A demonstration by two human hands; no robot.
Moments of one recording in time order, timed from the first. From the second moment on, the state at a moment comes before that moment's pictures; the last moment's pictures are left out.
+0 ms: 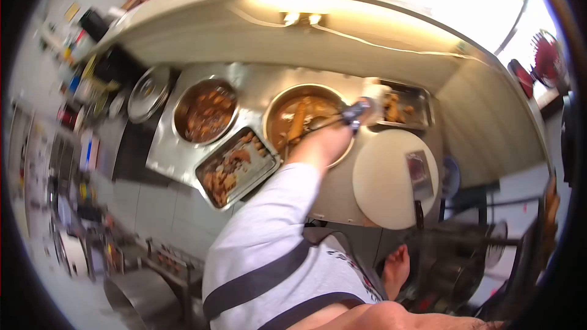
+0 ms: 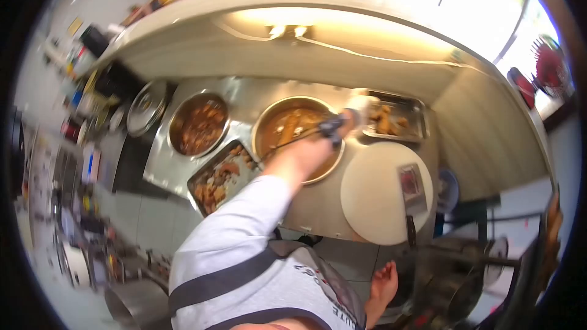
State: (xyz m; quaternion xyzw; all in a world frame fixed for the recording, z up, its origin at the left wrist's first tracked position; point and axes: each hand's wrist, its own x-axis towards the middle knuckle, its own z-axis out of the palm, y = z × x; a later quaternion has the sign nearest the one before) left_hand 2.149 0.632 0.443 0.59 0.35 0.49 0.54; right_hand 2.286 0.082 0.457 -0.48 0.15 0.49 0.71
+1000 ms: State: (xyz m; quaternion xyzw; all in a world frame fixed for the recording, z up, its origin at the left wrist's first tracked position) left_hand 1.662 0.333 0.519 0.56 0.71 0.16 0.40; right_hand 2.219 0.210 0.487 -0.47 -0.03 0.67 0.58
